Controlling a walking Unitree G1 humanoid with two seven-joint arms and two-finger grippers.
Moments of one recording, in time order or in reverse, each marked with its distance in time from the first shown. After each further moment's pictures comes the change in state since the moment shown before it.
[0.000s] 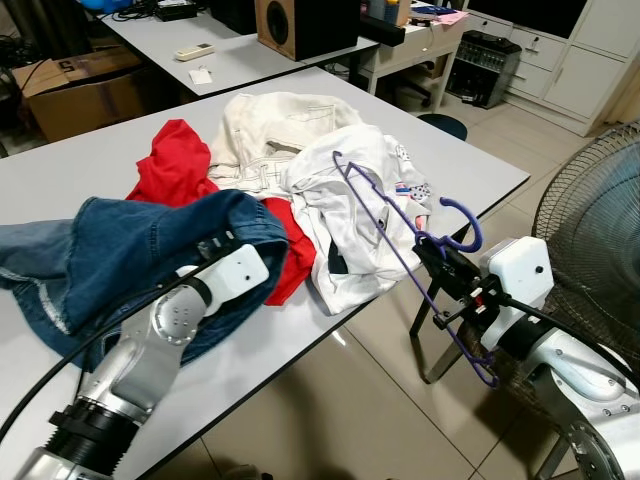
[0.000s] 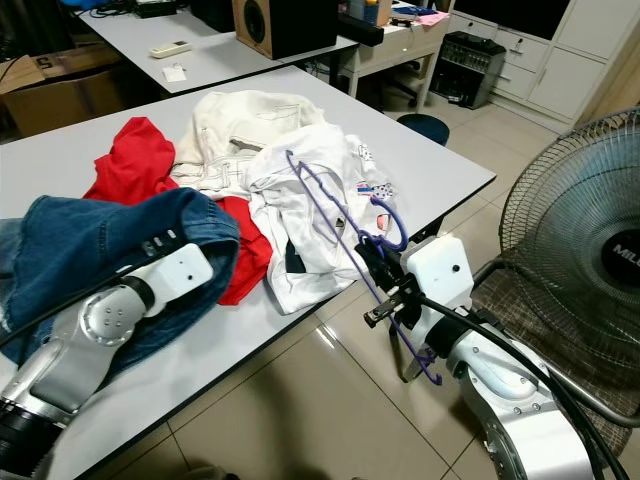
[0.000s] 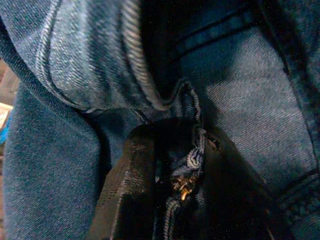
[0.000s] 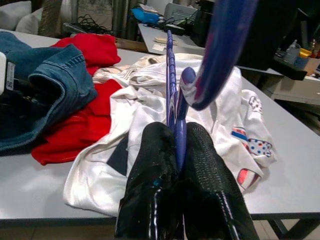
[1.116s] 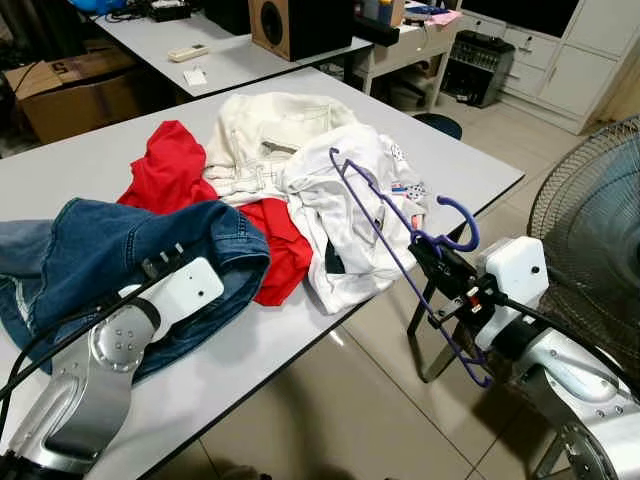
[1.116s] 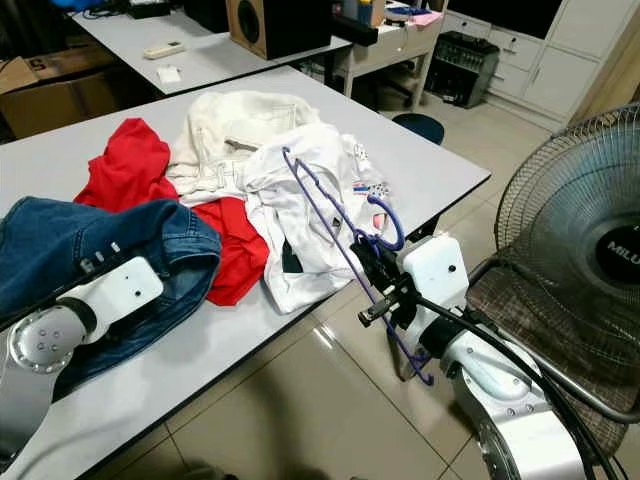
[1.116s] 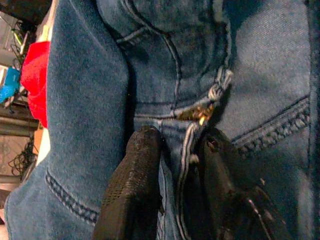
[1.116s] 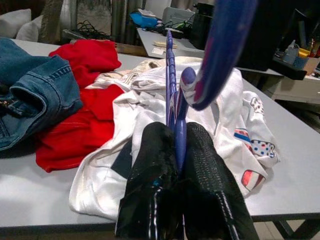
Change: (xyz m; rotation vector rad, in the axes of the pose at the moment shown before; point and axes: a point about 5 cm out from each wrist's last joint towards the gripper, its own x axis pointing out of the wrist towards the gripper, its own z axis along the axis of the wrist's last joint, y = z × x) left arm -0.052 0.012 -0.022 -0.028 0.167 -0.021; right arm 0.004 0.007 0.000 0.031 -0.022 0.002
